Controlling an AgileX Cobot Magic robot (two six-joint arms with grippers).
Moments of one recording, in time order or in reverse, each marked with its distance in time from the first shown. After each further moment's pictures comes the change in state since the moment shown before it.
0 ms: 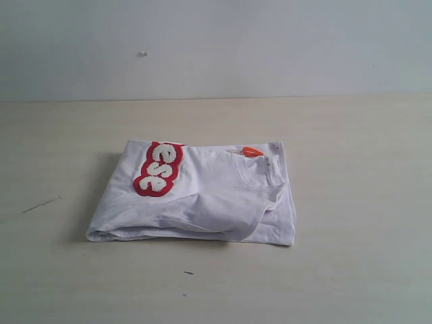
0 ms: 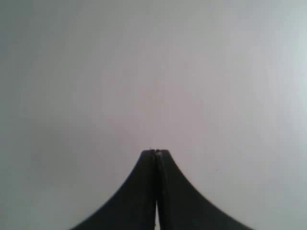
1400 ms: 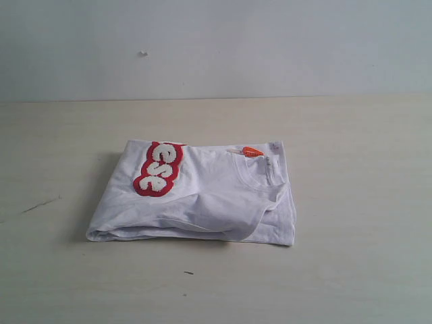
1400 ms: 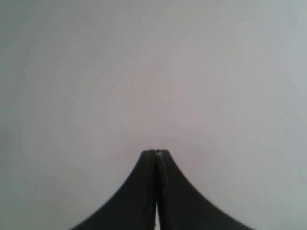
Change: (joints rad) left arm 0.355 -0.070 0.000 0.000 0.048 0.000; right arm 0.000 0.000 0.000 0.000 0.000 0.000
